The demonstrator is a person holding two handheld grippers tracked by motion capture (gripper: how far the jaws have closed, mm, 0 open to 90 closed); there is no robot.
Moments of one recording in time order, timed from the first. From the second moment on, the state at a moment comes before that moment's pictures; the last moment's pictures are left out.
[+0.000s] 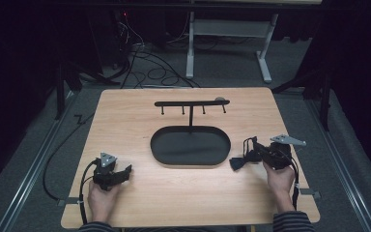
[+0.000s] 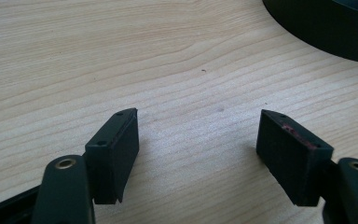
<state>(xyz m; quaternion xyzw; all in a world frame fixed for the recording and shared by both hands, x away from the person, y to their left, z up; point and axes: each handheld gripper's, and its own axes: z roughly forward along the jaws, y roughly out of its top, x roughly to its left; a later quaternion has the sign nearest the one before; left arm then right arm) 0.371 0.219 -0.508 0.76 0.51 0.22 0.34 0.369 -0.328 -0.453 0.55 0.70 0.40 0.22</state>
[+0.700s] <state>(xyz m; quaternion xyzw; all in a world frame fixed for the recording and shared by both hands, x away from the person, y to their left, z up) 0.371 0.219 -0.508 0.76 0.51 0.22 0.34 0.356 -0.320 -0.434 0.51 0.71 0.42 0.24</state>
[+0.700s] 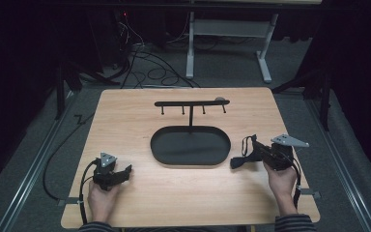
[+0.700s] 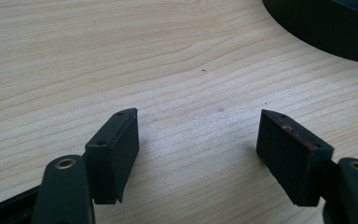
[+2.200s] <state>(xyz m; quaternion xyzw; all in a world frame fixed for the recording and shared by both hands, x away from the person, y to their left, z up) 0.371 0.220 -0.508 0.76 0.51 0.22 0.35 0.336 -0.276 -0.392 0.43 0.74 0.46 0.24</state>
